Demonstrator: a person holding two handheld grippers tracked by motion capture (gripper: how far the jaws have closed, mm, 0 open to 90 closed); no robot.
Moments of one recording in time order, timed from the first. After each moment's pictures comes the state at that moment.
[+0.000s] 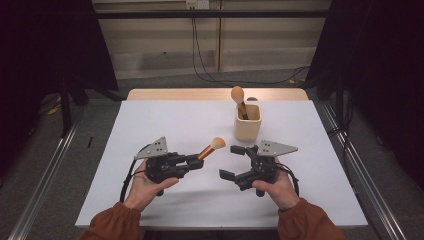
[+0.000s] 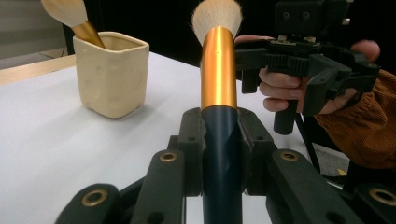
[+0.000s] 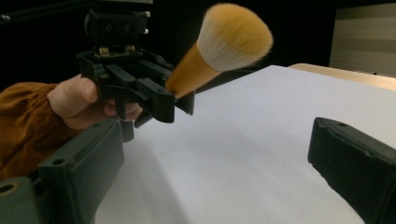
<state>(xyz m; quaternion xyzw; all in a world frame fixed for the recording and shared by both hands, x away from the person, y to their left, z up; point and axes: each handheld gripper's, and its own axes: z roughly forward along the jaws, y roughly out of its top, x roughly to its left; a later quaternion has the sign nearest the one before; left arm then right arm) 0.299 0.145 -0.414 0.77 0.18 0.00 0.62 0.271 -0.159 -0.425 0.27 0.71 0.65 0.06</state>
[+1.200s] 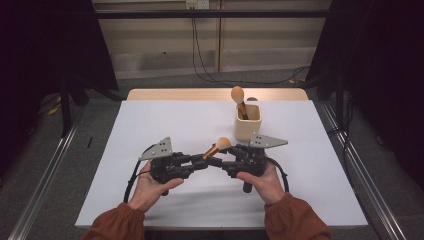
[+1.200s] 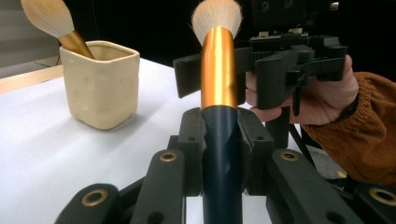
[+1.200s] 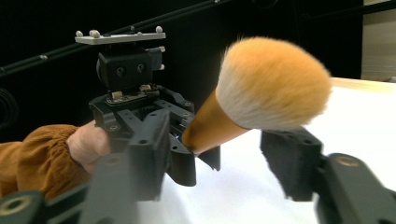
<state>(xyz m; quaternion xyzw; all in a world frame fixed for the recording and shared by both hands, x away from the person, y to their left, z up) 0.297 0.134 -0.414 0.76 0.16 0.00 0.63 0.286 -0.135 -0.419 0.27 0.67 0.69 0.01</state>
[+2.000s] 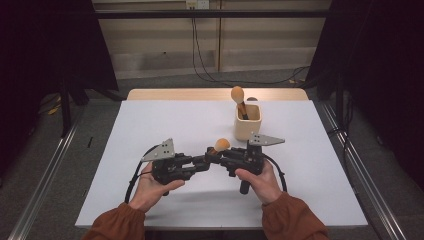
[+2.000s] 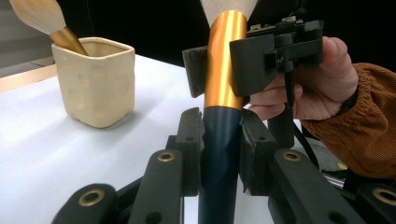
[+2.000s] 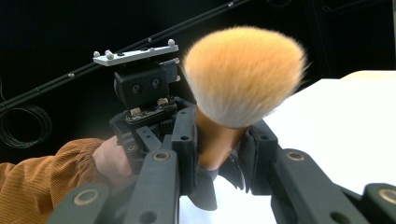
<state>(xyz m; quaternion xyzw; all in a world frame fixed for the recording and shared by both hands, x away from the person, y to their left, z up) 0.297 0.131 -0.417 0.77 0.15 0.00 0.62 0.290 -0.131 -0.422 0.27 0.65 0.71 -0.04</state>
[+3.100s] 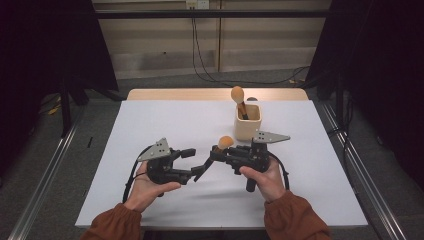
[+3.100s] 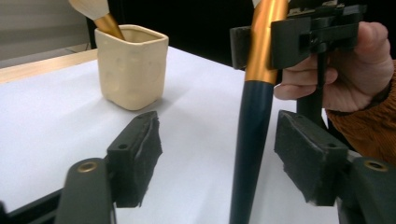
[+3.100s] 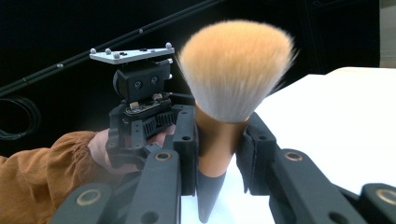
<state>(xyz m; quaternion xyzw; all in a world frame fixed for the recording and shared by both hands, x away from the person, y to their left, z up) 0.297 0.144 -0.419 0.77 0.21 0.04 0.60 0.291 -0.145 -0.414 0.27 0.67 0.69 -0.03</state>
